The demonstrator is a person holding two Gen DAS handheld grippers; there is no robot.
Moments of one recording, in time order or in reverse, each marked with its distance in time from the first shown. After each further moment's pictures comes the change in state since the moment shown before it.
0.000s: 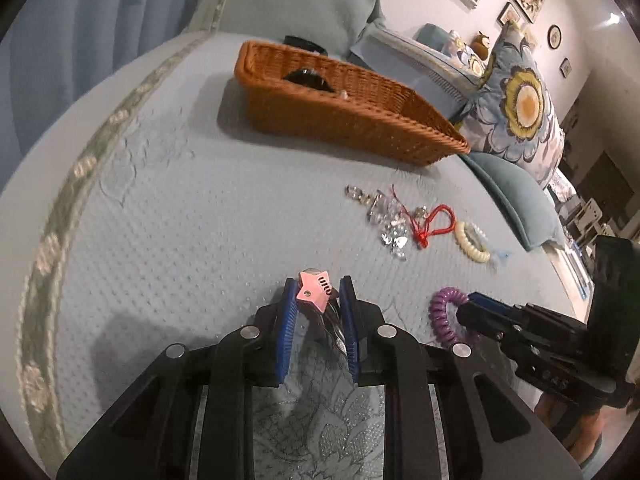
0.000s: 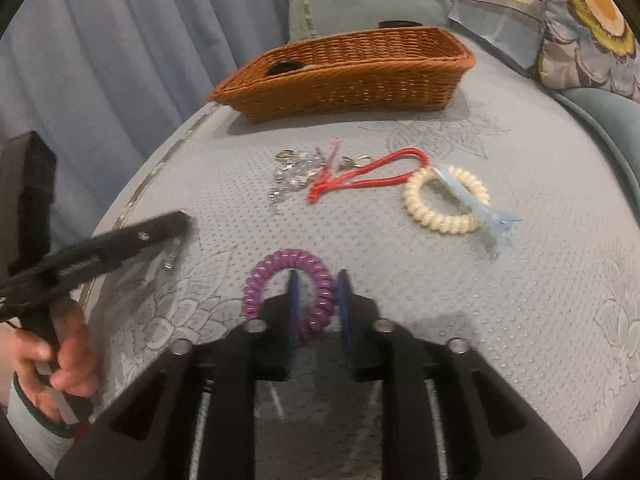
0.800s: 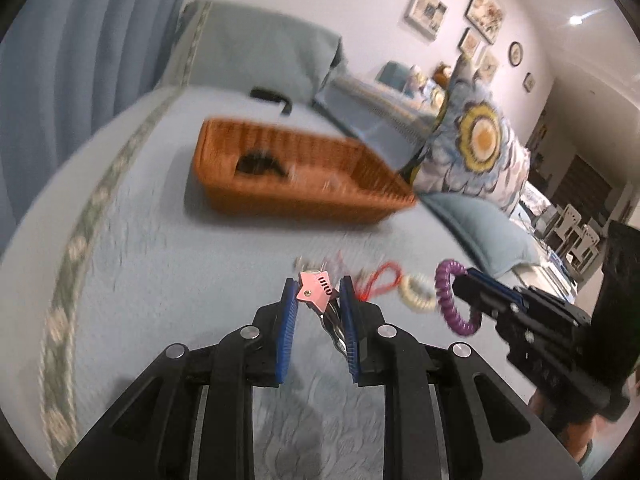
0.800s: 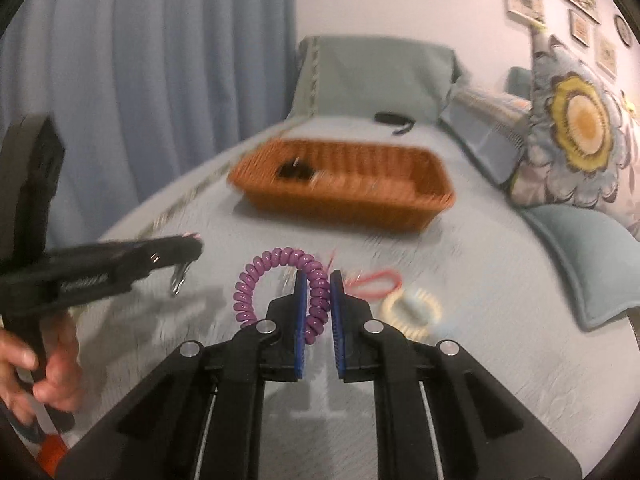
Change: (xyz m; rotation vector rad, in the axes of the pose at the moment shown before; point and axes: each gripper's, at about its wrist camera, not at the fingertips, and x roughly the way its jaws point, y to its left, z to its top) left arm -0.047 -0.036 0.035 0.100 -0.193 -0.072; right arm -0.064 0.024 0.041 -0.130 -0.297 -0.146
